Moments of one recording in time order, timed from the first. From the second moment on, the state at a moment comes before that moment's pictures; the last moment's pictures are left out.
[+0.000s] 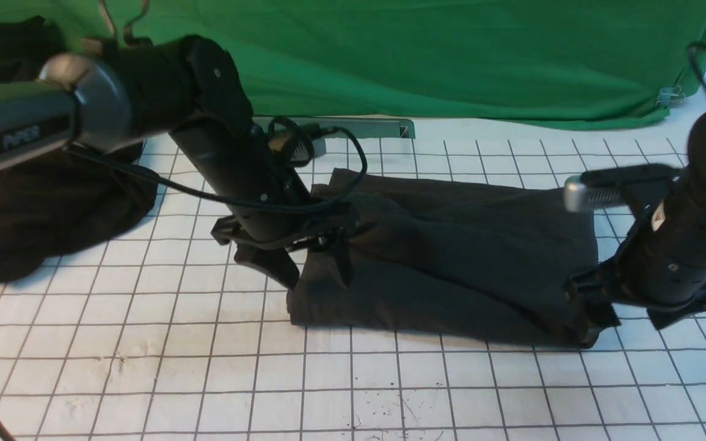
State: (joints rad) right arm 0.33 1.66 -1.11 -0.02 0.95 0.23; left arm -0.36 1.98 -1.52 -0.41 1.04 0.05
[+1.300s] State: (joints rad) right arm 0.33 1.62 -1.11 0.01 1.08 0.12; left arm -0.41 1.89 -1.41 -0.47 1.19 -0.05
